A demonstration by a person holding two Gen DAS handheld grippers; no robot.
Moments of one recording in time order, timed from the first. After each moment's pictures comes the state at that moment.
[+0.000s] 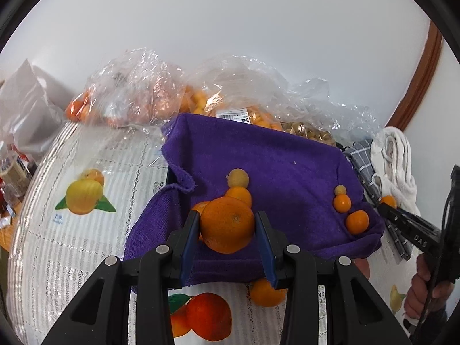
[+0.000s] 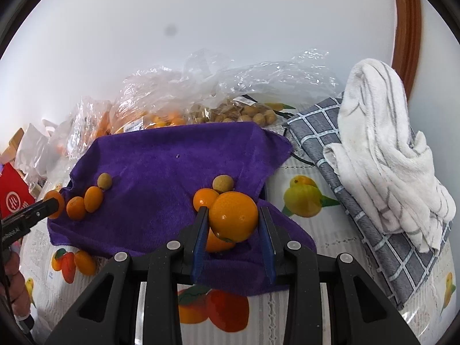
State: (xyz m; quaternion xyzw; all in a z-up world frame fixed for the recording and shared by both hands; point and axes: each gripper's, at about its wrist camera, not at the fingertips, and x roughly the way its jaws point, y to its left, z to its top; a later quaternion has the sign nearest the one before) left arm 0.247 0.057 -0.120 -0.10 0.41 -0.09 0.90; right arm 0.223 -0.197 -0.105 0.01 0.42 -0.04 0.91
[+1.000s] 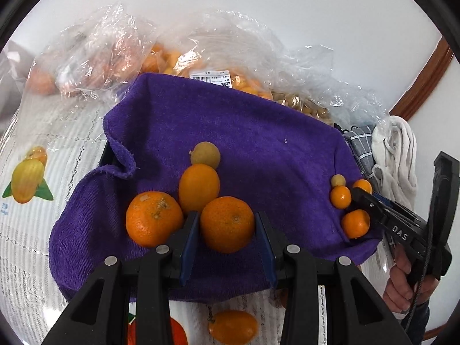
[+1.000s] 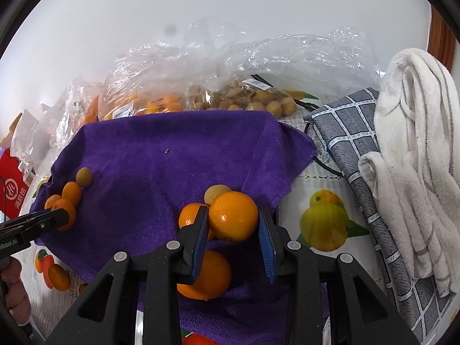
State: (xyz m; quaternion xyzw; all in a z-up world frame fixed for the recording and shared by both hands) left arm 0.287 0.018 -0.159 -0.12 0.48 -0.11 0.86; right arm 0.277 -0.209 -0.143 0.00 0.46 0.00 0.89
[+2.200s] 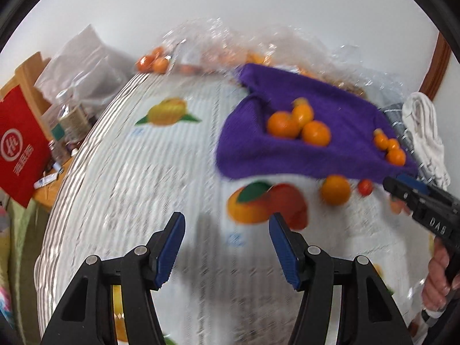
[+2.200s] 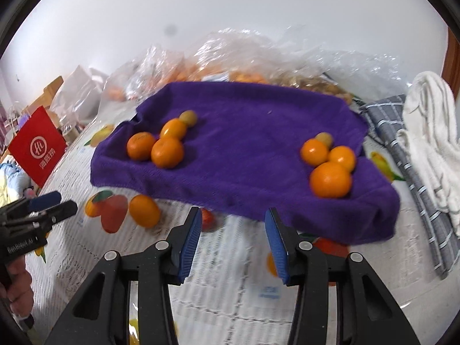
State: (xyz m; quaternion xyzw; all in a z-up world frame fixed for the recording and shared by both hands) left arm 0.148 0.104 -0.153 -0.05 0.46 0.01 0.89; right arm 0.173 -0.091 -0.145 -0.03 0.46 0.06 0.89
